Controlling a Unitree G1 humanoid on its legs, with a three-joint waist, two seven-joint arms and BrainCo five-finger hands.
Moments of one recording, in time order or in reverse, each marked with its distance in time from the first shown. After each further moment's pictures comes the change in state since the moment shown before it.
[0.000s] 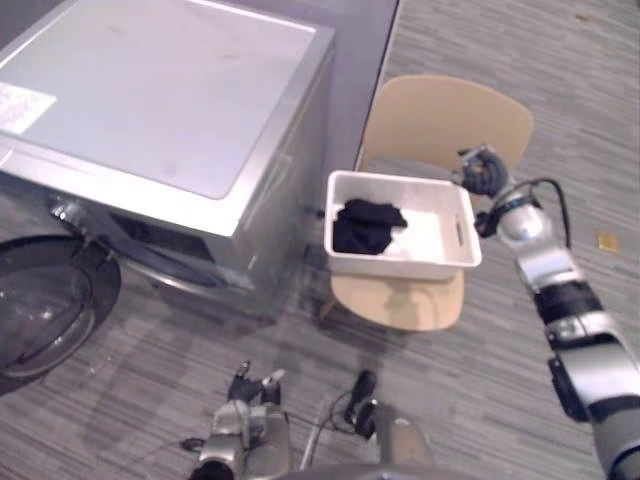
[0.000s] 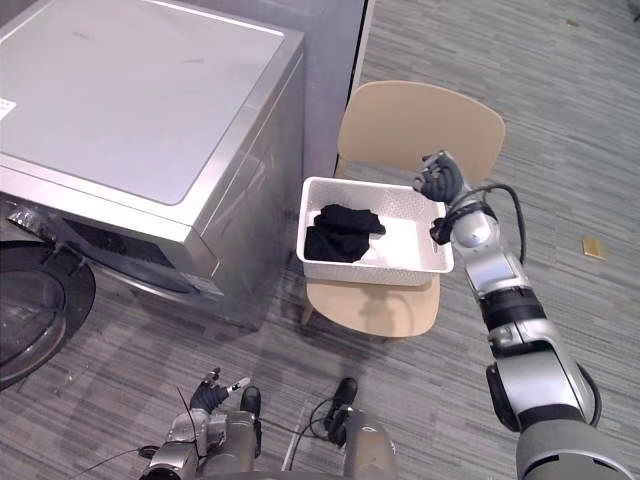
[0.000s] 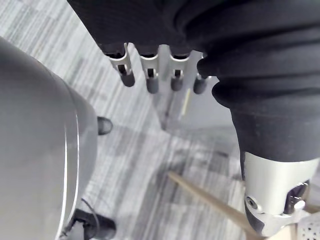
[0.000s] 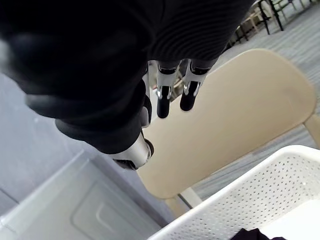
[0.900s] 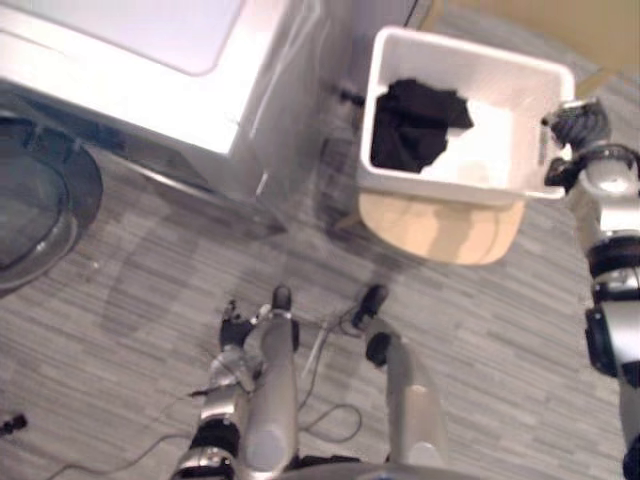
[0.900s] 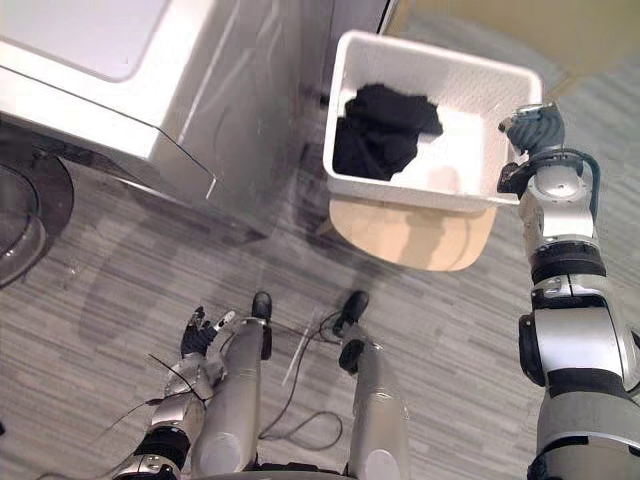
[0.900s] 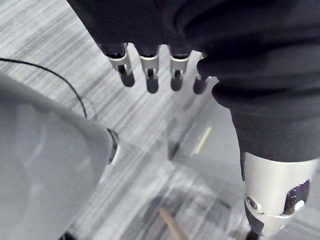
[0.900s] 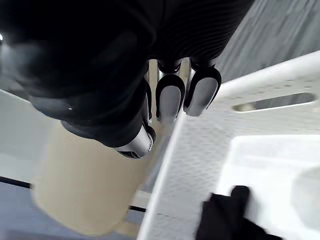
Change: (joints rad) left arm -0.106 -0.041 0.068 -0.176 -0.205 -0.046 0.060; right arm -0.120 -0.148 -0.219 0.168 0.639 0.025 -0.020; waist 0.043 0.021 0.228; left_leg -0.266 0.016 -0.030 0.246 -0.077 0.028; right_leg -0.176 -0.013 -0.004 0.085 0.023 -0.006
